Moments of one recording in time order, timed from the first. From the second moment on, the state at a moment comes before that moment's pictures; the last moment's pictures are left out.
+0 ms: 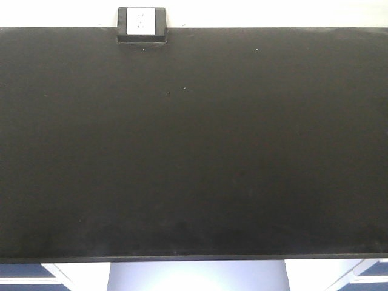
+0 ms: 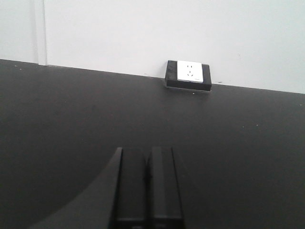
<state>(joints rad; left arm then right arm) 0.01 -0.01 0.03 0.06 0.15 -0.18 -0.04 0.48 -0.56 -0.07 0.85 0.04</state>
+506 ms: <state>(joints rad) 0.01 -0.01 0.03 0.06 0.15 -0.18 -0.04 0.48 -0.56 -0.07 0.85 0.04</state>
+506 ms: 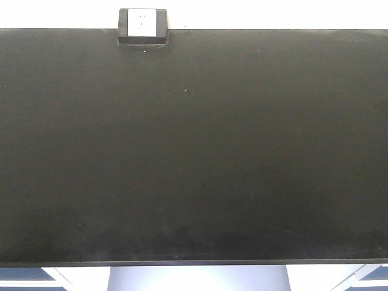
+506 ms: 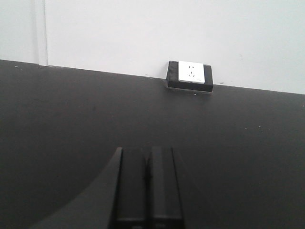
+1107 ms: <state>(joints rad) 0.01 -0.01 0.03 0.06 0.15 -0.18 -0.04 0.81 -0.42 -0.07 0.47 0.04</state>
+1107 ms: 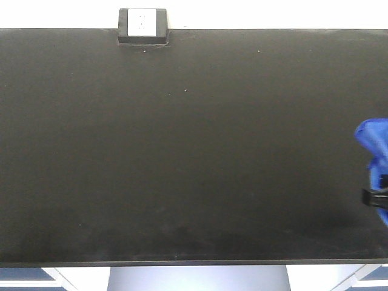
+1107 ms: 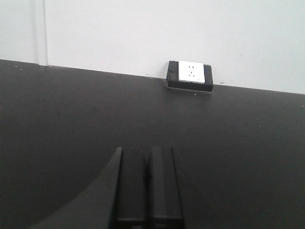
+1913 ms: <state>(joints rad) 0.01 -0.01 0.03 0.06 0.15 -0.18 0.48 1.64 -0.62 0.03 0.00 0.12</state>
